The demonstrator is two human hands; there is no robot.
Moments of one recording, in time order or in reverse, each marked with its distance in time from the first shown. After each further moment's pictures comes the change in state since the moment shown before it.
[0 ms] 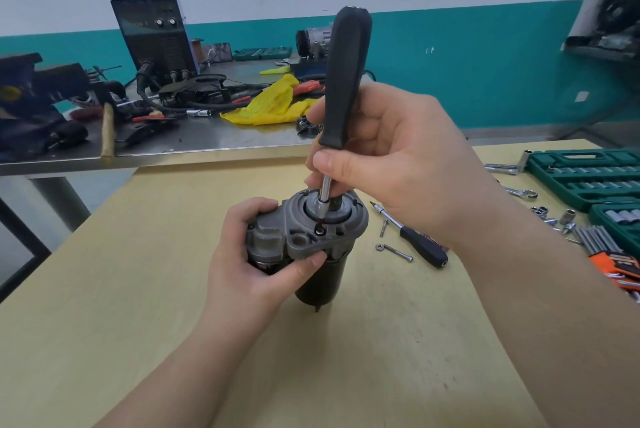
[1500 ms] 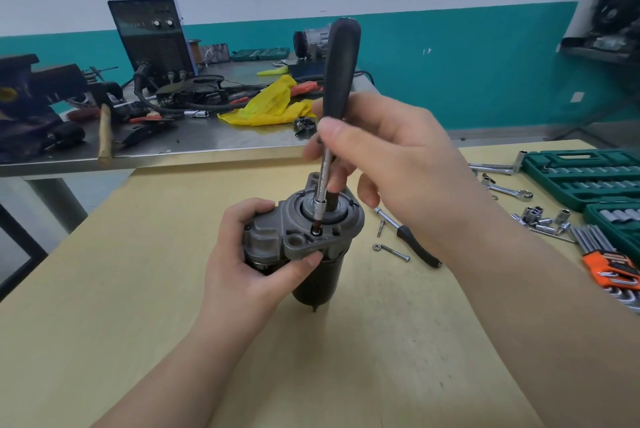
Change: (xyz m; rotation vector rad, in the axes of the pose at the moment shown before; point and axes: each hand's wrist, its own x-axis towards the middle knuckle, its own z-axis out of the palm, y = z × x) left_hand -0.001 -0.002 -0.001 0.004 0.004 -0.008; right_hand 0.000 0.006 0.004 0.040 0.120 0.041
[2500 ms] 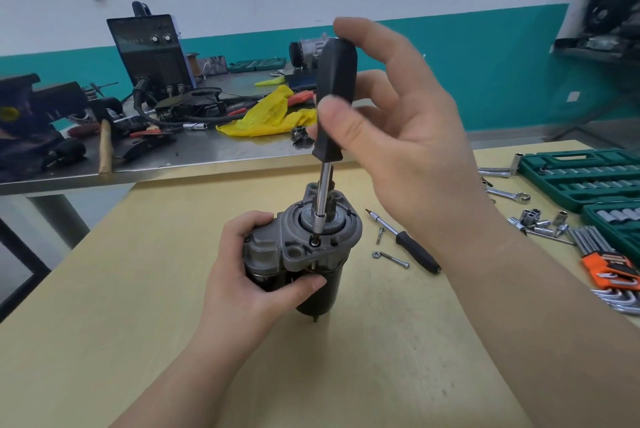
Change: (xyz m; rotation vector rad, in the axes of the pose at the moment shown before) left_hand 0.001 -0.005 -0.005 0.071 -0.084 -0.021; right_hand 0.005 -0.008 0.001 0.109 0.106 -0.297
